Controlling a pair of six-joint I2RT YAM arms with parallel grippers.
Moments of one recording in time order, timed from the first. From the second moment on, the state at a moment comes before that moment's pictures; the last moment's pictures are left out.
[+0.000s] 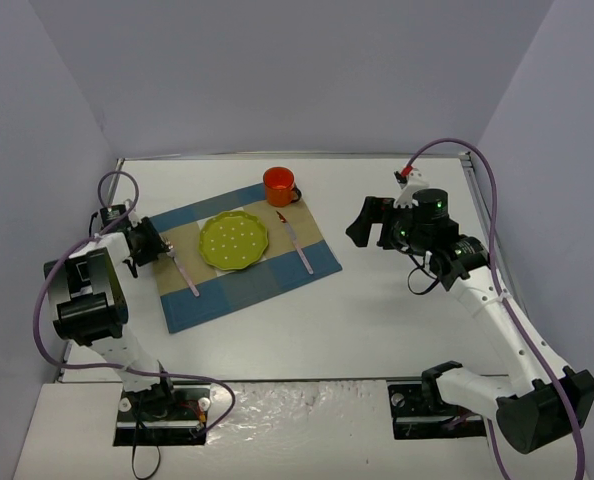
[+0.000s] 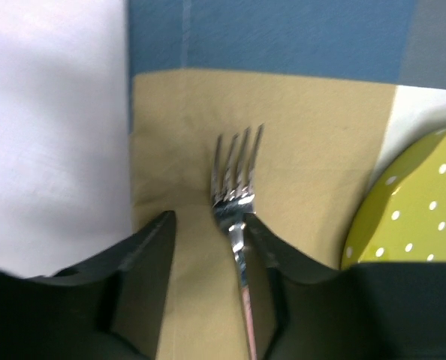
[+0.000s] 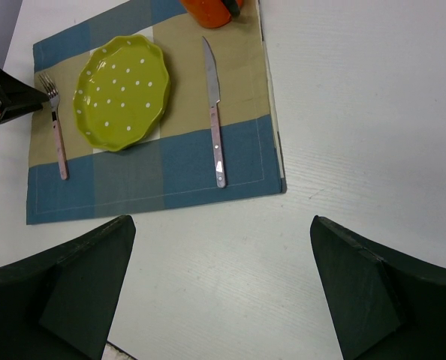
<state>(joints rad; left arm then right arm) 0.30 1.75 1.01 -0.20 0.26 -0.33 0.33 1.10 1.03 -0.46 -0.19 0.36</state>
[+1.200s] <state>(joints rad) -0.08 1.70 1.03 -0.54 -0.27 -0.58 0.32 1.07 1.02 -0.48 -0.19 0.35</state>
